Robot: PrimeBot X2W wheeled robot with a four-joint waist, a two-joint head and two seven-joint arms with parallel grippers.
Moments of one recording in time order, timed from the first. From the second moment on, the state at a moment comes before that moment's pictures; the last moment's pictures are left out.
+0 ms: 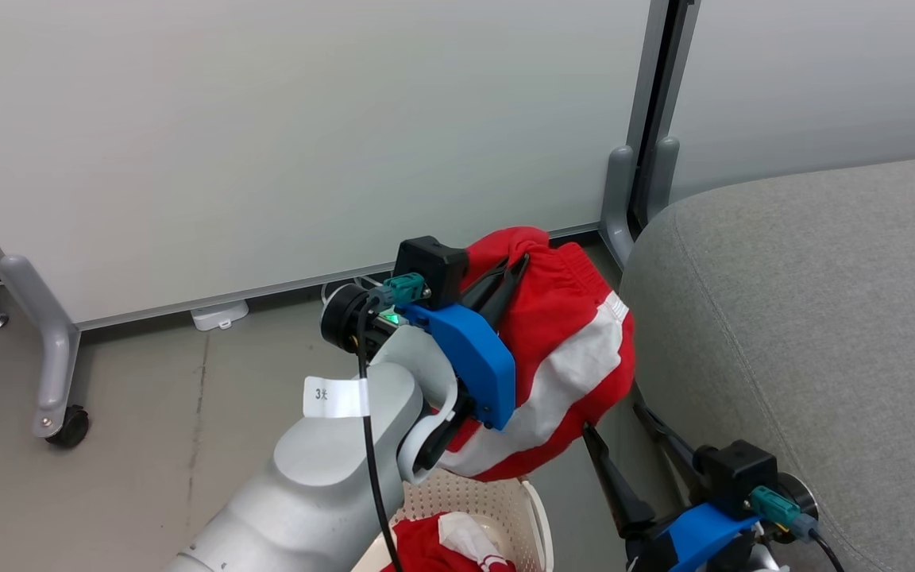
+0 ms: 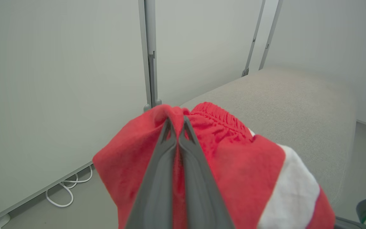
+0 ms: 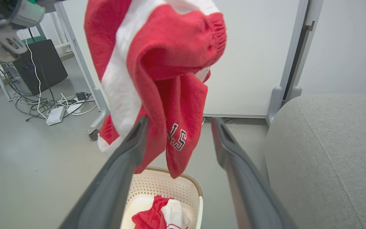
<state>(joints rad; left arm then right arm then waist) -0.76 0.05 -0.93 0.67 -0.81 -0.05 -0.08 -0.08 -0.05 0.24 0.23 0.16 0.13 -0.10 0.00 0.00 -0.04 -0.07</state>
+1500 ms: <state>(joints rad) -0.83 0.05 -1.12 0.74 -0.99 -0.02 -0.17 -0.41 -0.05 0.47 0.62 0.28 0.13 -0.16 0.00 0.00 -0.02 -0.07</state>
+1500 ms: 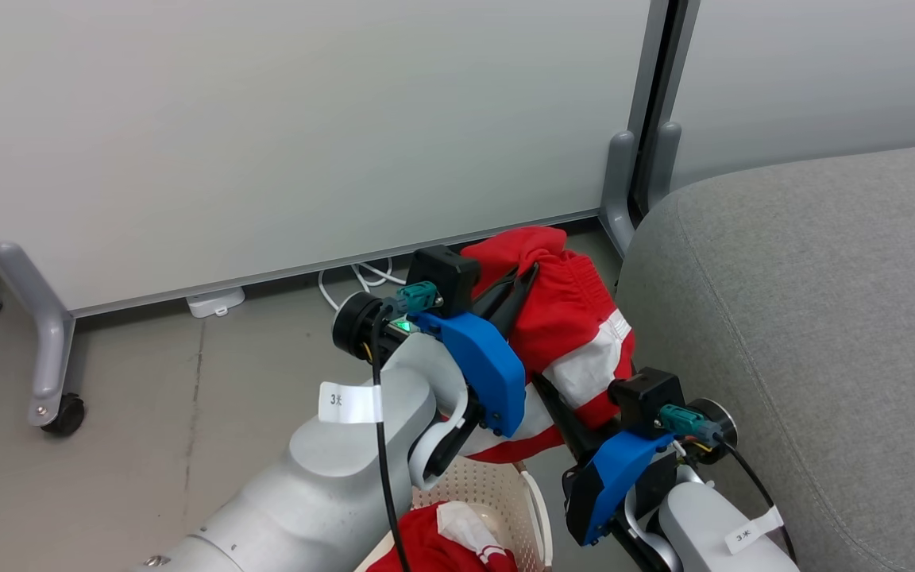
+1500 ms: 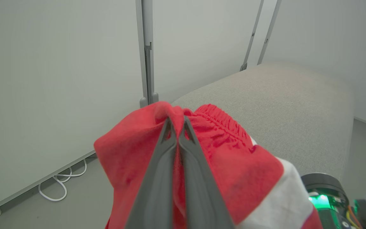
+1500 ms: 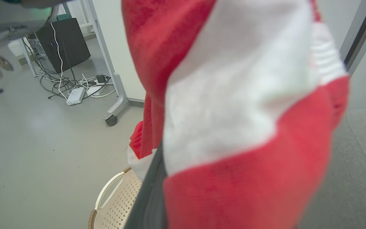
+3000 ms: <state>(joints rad) -0.14 0.19 -0.47 0.31 -0.43 -0.11 -0.26 -0.36 -0.05 0.34 0.47 0.17 0.13 -0.13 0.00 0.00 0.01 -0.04</state>
